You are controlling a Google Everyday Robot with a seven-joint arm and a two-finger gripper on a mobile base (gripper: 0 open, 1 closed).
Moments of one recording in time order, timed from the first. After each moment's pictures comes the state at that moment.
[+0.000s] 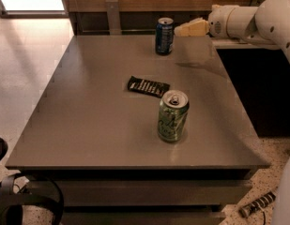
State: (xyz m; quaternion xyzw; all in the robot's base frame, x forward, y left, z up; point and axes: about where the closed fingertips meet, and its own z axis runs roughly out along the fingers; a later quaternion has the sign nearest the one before) arm 0.814 -0.187 0.942 -0.31 0.72 0.16 0.60
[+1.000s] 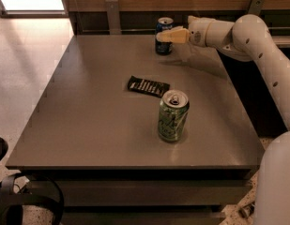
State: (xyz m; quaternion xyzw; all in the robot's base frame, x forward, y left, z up) arm 0.833 -0.122 0.908 -0.30 0.69 0.26 0.60
